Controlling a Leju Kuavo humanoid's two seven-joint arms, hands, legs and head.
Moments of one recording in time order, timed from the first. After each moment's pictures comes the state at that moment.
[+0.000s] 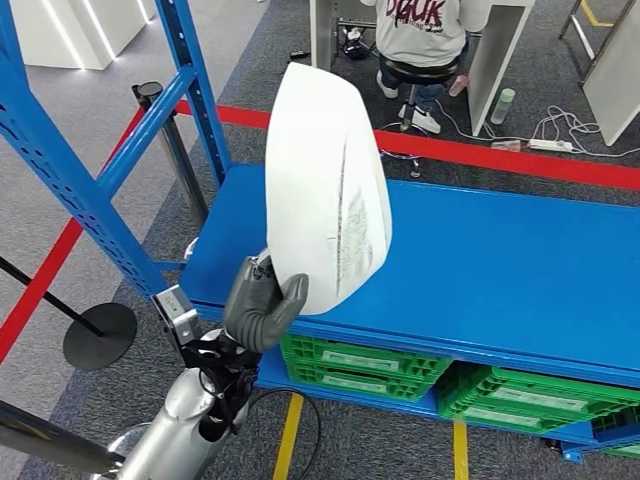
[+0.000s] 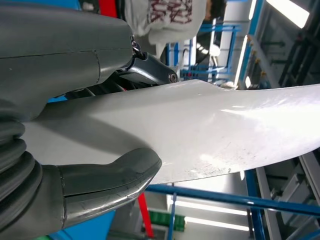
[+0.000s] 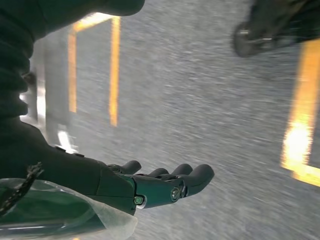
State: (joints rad) left arm -0.22 -0.20 -0.54 -1.50 0.23 -0.12 -0.46; right arm -0.07 0.16 -1.05 -0.22 1.37 -0.29 0.09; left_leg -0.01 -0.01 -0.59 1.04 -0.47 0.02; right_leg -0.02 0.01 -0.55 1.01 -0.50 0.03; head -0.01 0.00
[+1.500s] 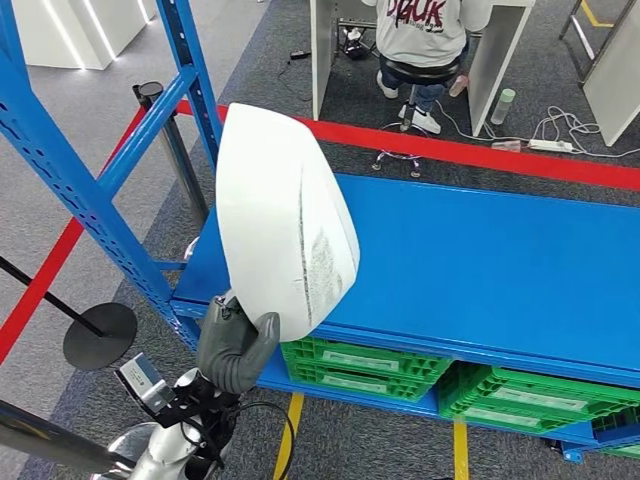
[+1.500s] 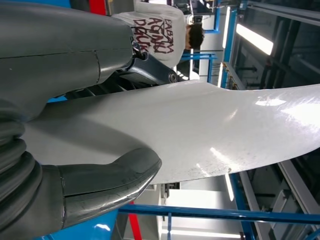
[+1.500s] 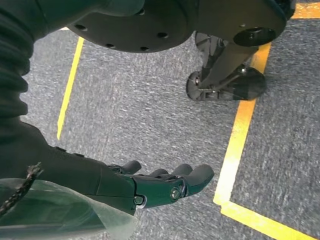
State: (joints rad) left arm -0.05 -0.18 -0.50 -1.61 0.11 -0.10 -0.60; right arm -0.05 0.16 -1.05 -0.22 1.34 -0.10 -0.15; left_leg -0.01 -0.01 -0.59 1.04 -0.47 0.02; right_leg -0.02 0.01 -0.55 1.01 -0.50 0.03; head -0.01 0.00
